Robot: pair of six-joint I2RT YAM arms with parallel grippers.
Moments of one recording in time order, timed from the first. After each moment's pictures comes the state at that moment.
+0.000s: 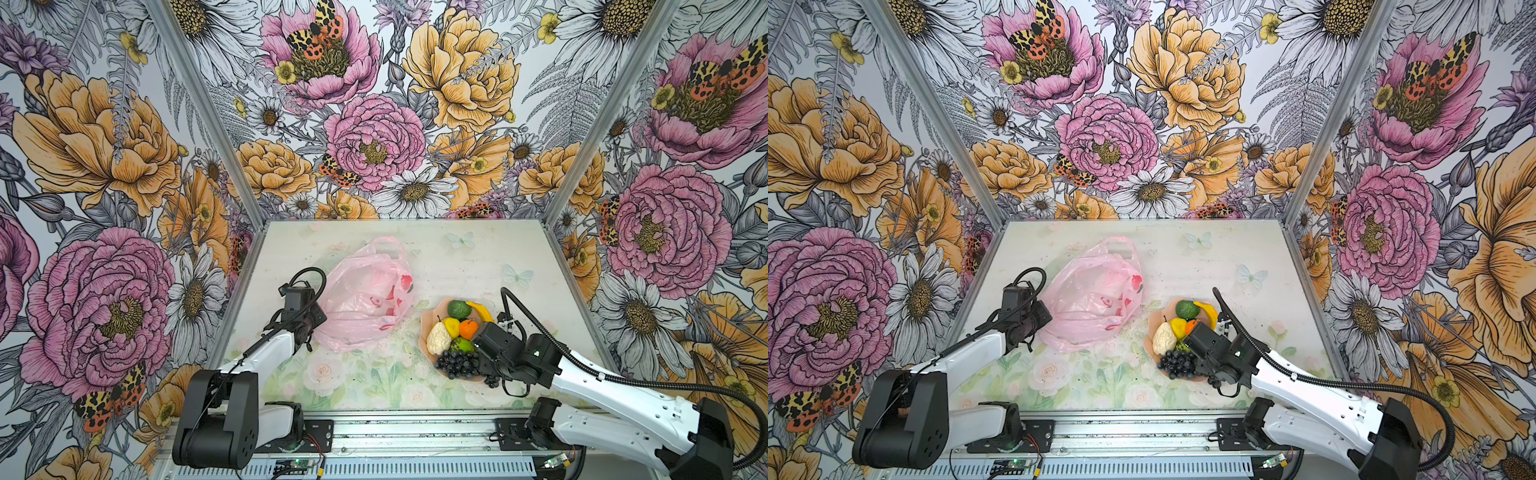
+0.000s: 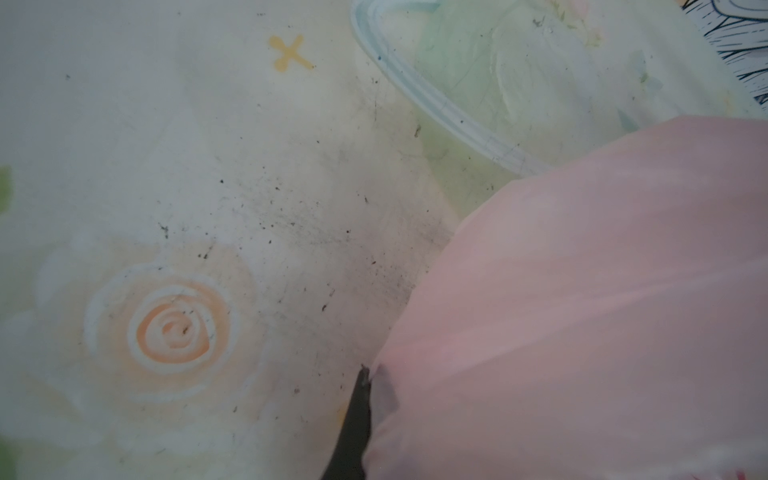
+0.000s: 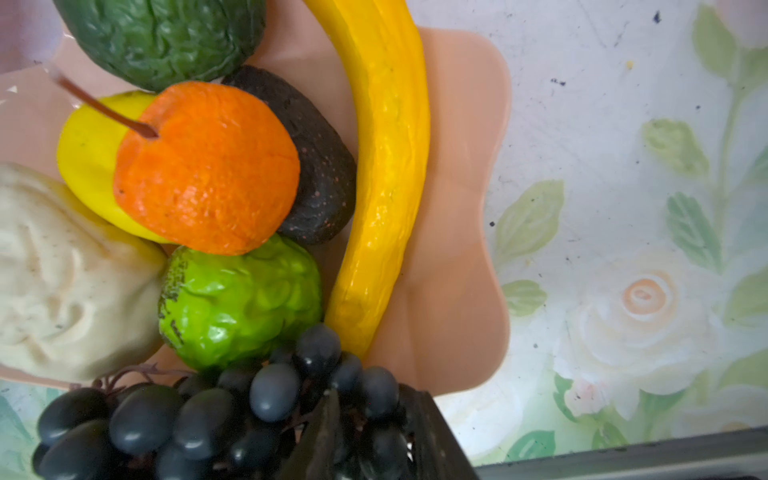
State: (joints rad) left arm -0.08 1.25 0.51 -0.13 -0.10 -0.66; right arm 0.86 0.94 0.69 -1.04 0.26 1.05
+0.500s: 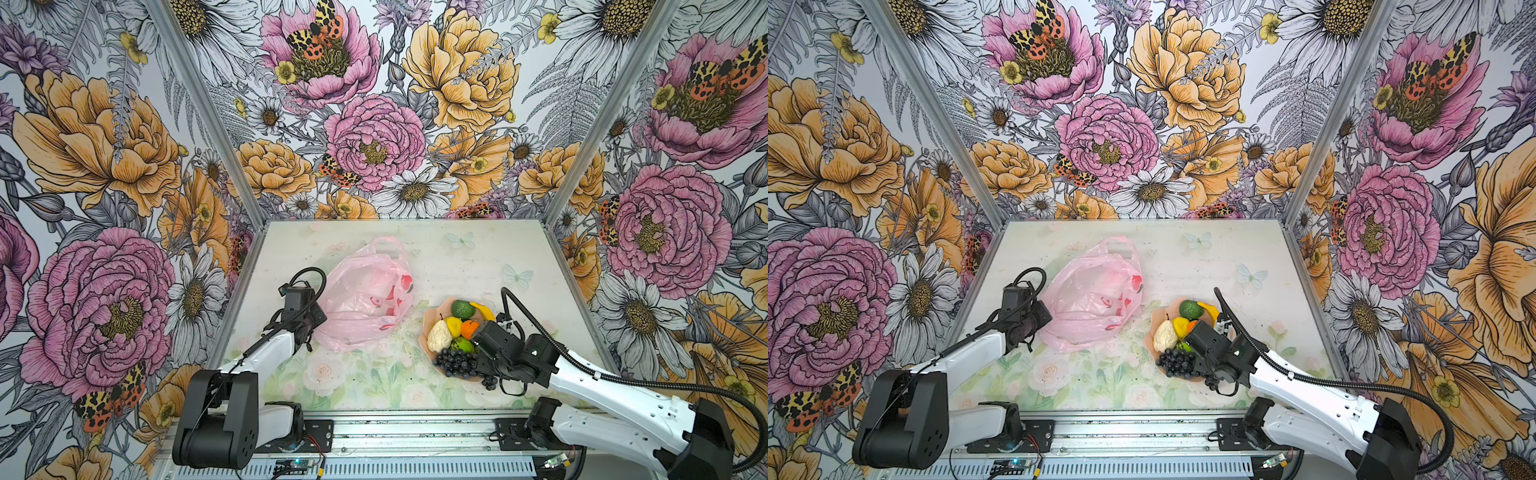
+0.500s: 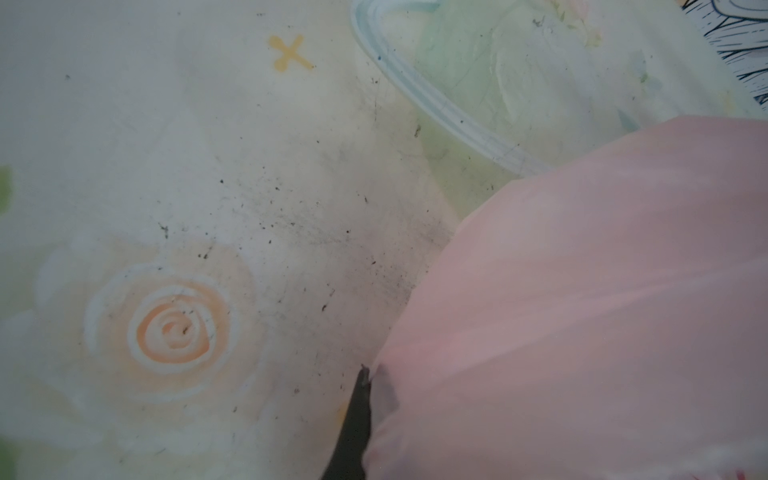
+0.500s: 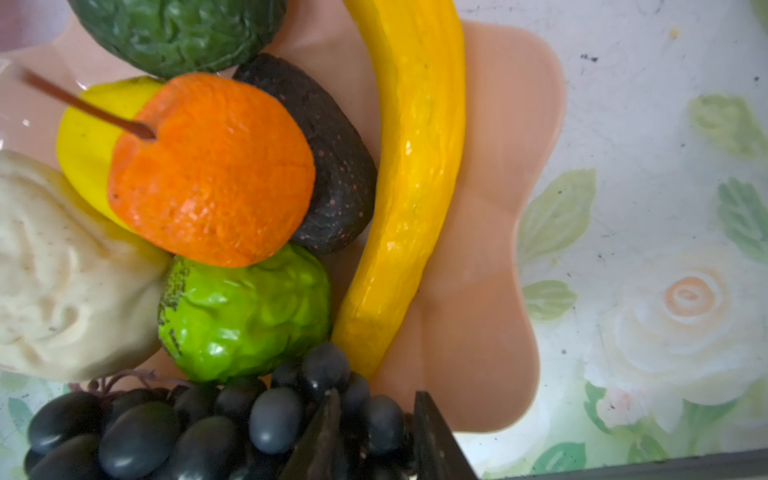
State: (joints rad) left arm -0.08 1.25 0.51 -0.13 -0.10 -0.66; right arm 0.82 0.95 0.66 -0.98 0.23 1.06
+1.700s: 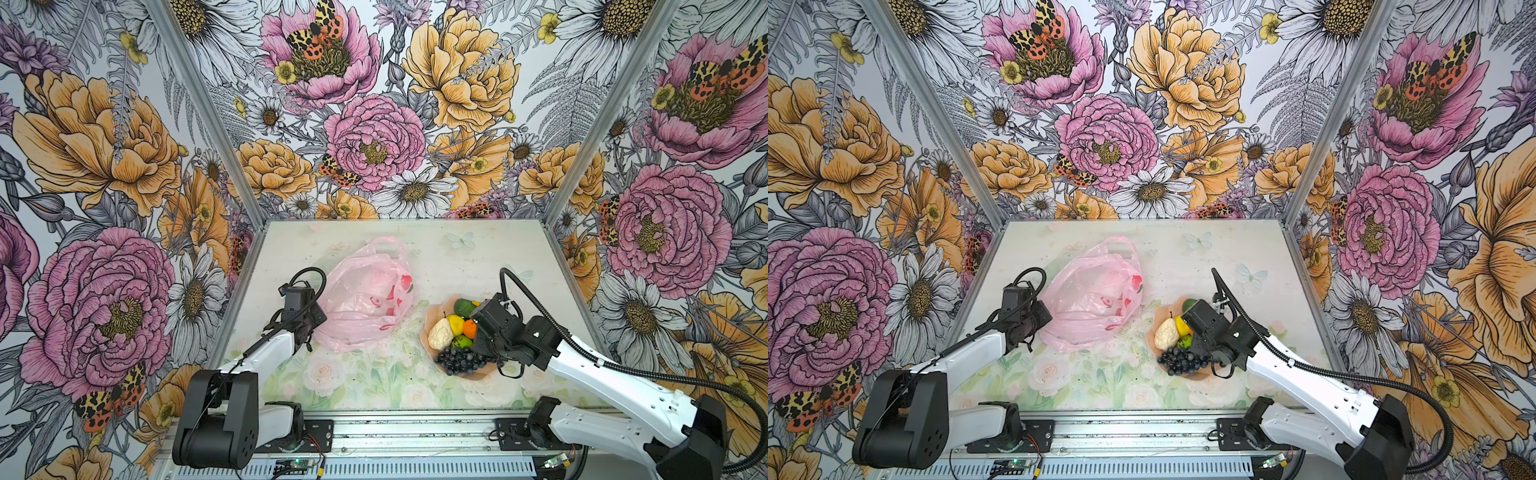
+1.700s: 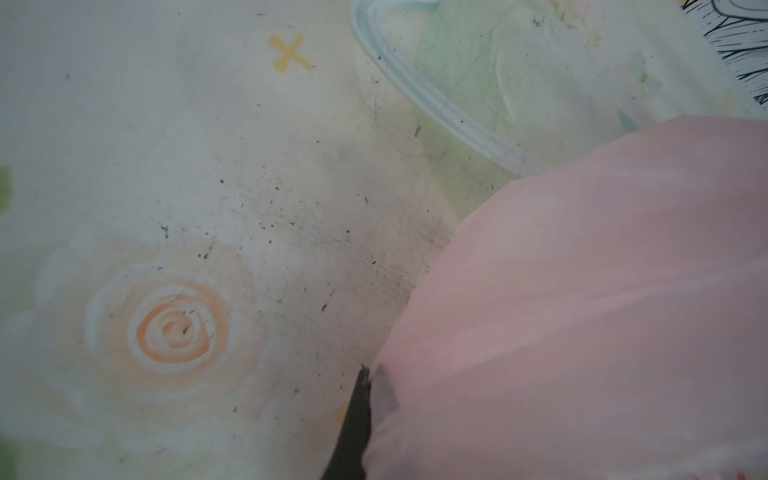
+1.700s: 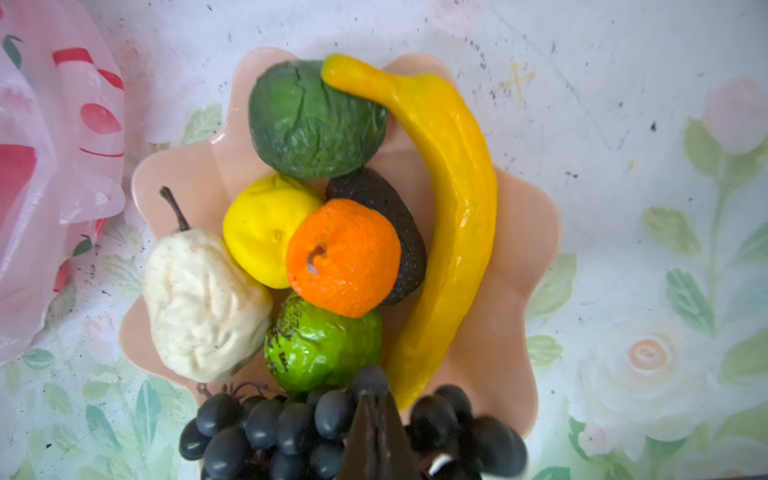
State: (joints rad) left arm -0.08 1.25 0.51 -0.13 -0.10 -0.66; right arm 0.75 1.03 0.88 -1.04 0.27 0.90
